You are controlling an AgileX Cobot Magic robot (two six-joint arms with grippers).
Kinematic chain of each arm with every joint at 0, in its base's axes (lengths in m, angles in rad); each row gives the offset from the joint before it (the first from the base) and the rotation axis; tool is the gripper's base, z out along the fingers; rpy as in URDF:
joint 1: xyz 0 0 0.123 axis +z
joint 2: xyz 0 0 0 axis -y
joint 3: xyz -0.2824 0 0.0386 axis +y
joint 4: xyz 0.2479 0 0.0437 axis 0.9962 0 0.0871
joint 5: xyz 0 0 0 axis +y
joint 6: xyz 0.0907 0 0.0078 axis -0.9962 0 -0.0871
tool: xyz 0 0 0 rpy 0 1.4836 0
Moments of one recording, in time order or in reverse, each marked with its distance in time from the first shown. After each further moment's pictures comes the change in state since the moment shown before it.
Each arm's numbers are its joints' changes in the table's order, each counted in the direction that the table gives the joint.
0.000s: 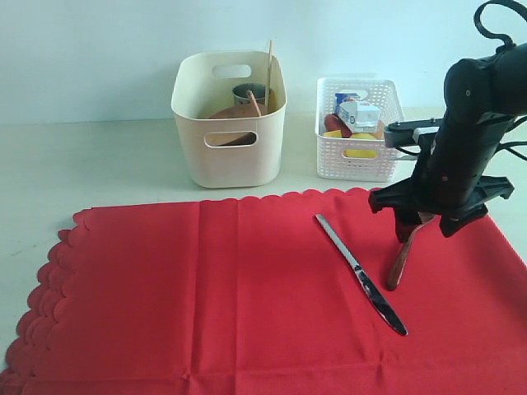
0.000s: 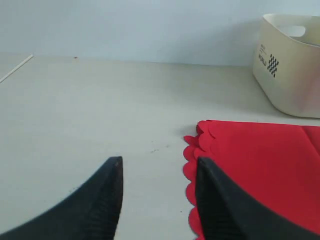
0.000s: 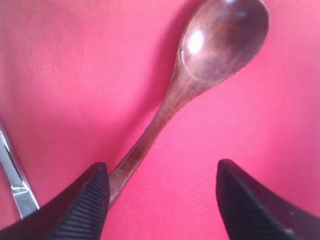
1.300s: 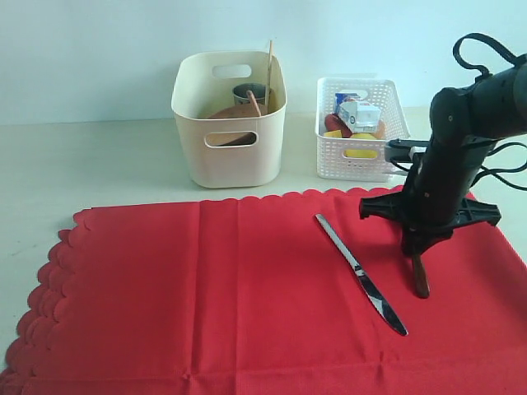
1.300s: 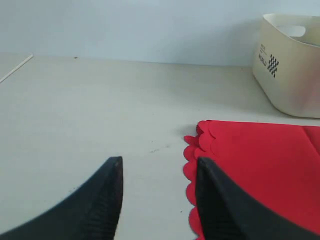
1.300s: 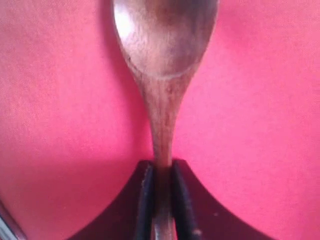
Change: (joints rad) left arm 0.000 0.000 0.000 0.000 0.000 0.000; right arm 0.000 -0.092 0.000 0.029 -0.075 -0.159
